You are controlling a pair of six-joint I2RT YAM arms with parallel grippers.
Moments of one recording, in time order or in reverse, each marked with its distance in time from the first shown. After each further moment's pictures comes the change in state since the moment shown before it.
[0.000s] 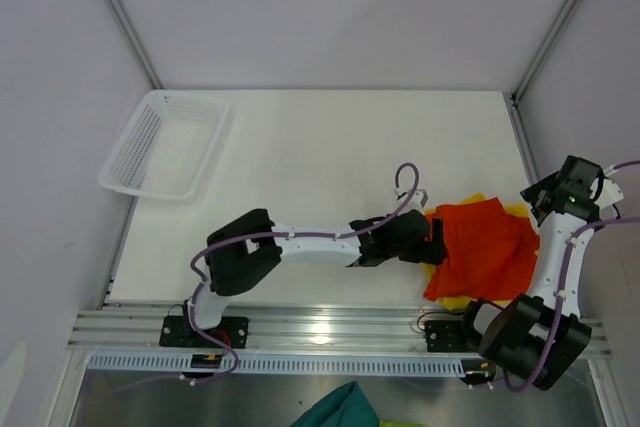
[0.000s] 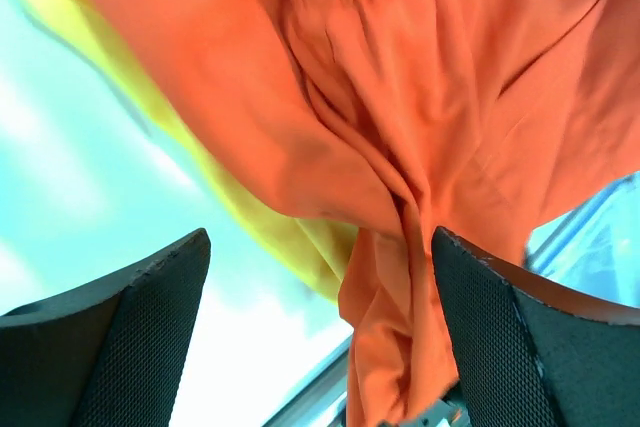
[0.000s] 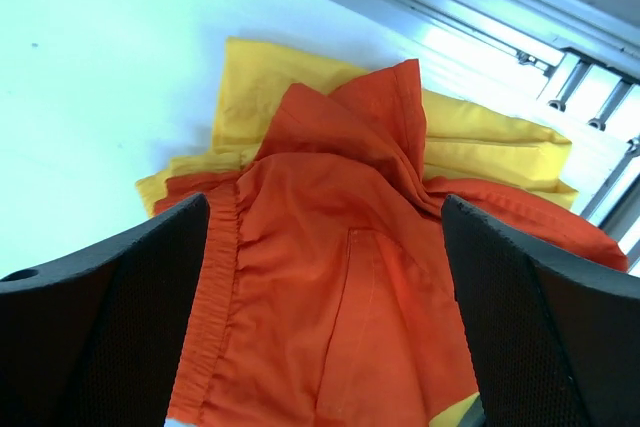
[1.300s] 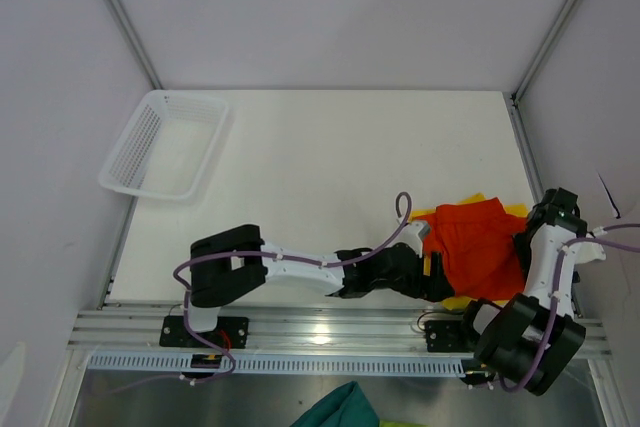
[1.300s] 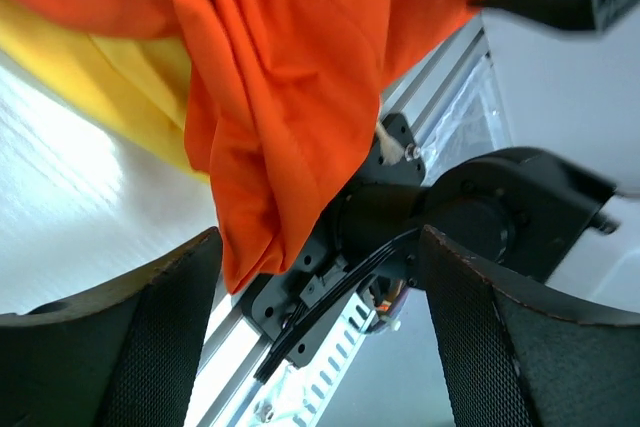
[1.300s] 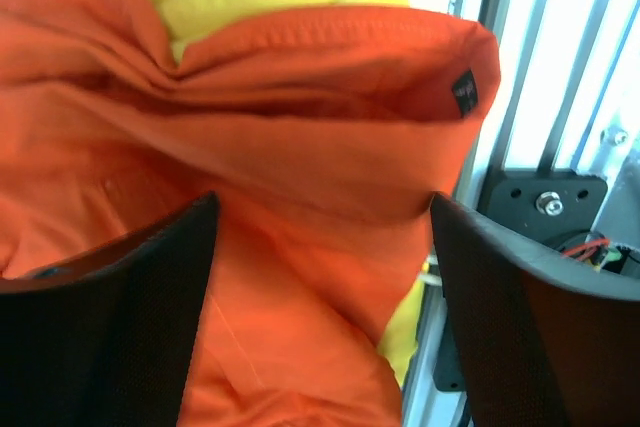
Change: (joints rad) left arm -0.108 -0.162 -0.284 0.325 0.130 -0.070; right arm -0.017 -0.071 -0.164 -0.327 0.136 0.359
